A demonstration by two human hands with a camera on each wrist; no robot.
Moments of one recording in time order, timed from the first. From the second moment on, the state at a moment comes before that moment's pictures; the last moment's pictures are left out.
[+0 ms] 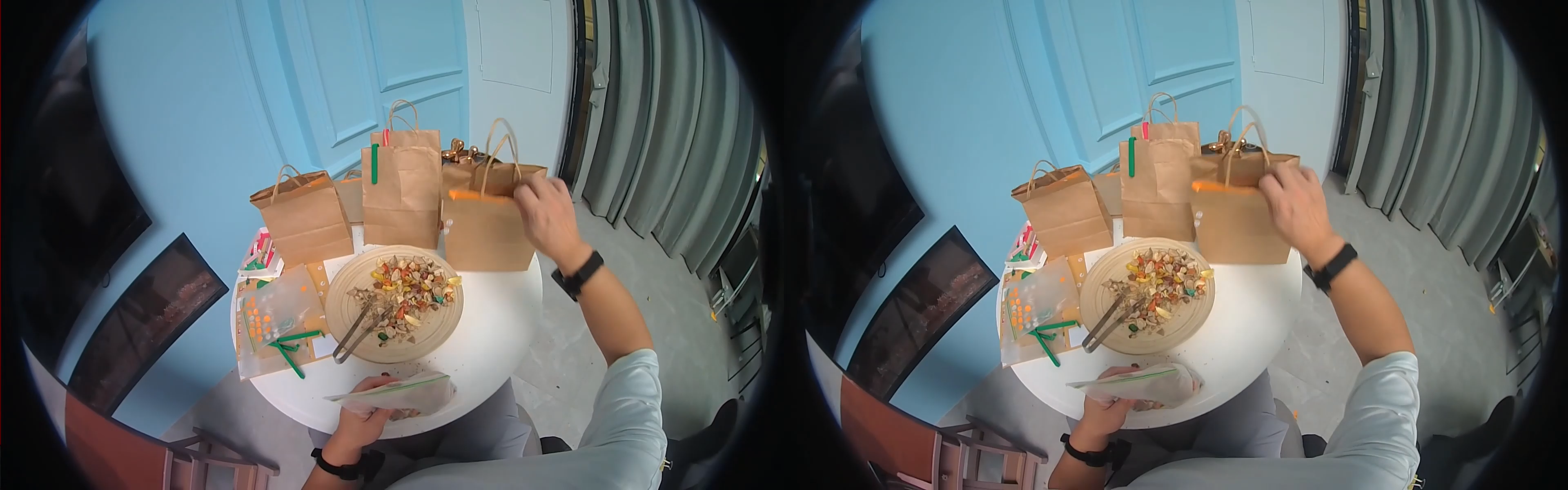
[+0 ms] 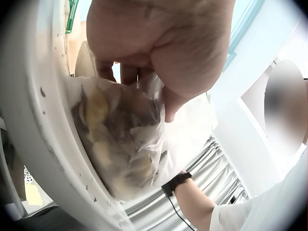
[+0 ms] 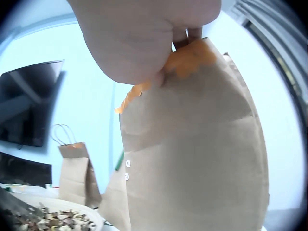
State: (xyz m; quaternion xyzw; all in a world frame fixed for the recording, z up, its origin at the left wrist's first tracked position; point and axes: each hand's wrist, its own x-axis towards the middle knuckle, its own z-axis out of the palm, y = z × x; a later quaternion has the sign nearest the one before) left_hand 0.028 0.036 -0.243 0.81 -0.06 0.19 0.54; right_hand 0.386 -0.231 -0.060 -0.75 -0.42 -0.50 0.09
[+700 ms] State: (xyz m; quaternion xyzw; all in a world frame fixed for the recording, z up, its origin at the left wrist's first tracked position) left_hand 0.084 -0.059 -0.173 0.89 -0.20 0.14 0.39; right_hand 0.154 -0.290 -0.102 -0.77 -0.55 -0.31 0.08
